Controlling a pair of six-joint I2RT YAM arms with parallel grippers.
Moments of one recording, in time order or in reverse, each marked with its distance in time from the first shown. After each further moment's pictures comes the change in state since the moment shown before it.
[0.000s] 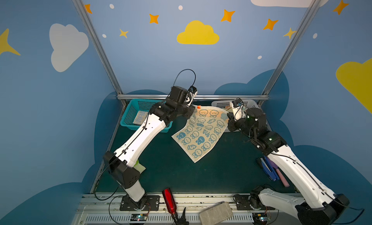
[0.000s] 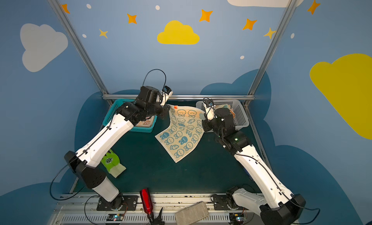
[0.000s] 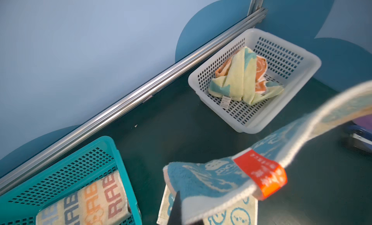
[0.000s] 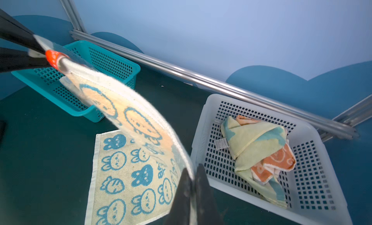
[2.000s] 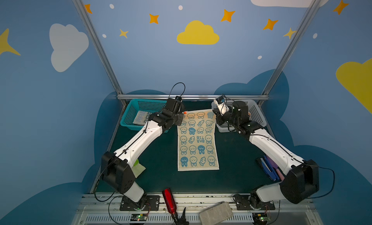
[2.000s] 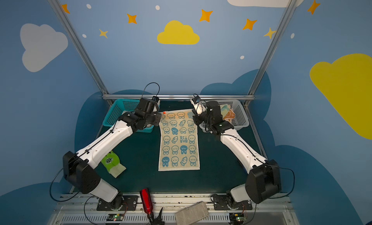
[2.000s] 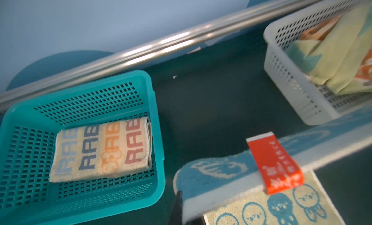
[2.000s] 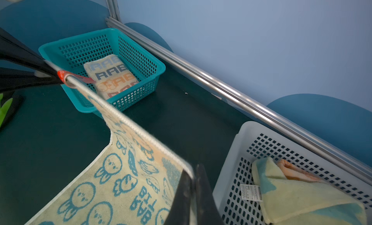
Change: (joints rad) left arm 0.112 -0.009 -0.363 0.158 -0.192 -0.188; right arm -0.077 0.367 0.010 0.312 -0.274 -0.116
